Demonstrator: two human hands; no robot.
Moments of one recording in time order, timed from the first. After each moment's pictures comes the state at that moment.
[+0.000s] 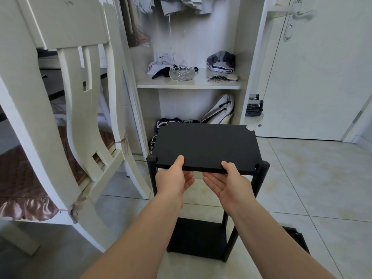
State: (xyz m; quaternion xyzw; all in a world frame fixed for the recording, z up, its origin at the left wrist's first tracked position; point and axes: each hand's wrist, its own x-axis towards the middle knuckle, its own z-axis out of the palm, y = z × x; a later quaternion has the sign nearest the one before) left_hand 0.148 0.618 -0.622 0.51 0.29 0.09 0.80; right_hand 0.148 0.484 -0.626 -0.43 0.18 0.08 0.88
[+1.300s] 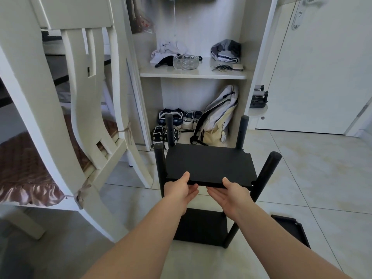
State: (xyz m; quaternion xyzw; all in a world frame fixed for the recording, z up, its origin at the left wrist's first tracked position) left_hand 0.140 0.624 -0.692 0.48 0.36 -0.03 0.80; right_hand 0.145 0.483 -0.690 -0.46 0.26 0.14 0.84
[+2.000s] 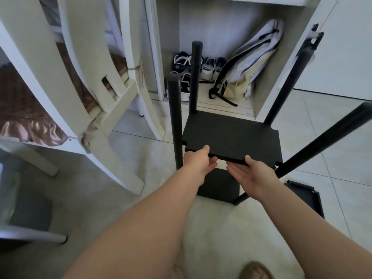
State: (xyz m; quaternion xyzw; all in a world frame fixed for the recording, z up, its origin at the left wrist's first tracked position) left_hand 0.151 0.636 -0.776 0.46 0.39 -0.08 0.79; right_hand 0.152 0.489 -0.774 -0.46 0.30 0.18 0.82
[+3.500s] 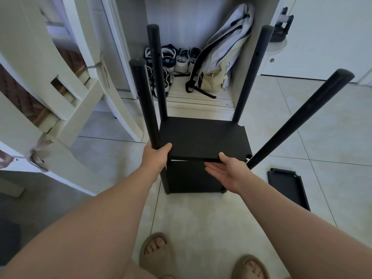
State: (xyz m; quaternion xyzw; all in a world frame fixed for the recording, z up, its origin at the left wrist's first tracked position) left_hand 0.192 0.691 -0.829 0.69 0.29 -0.01 0.66; right_hand 0.184 0.483 -0.815 -0.46 0.32 0.21 0.80
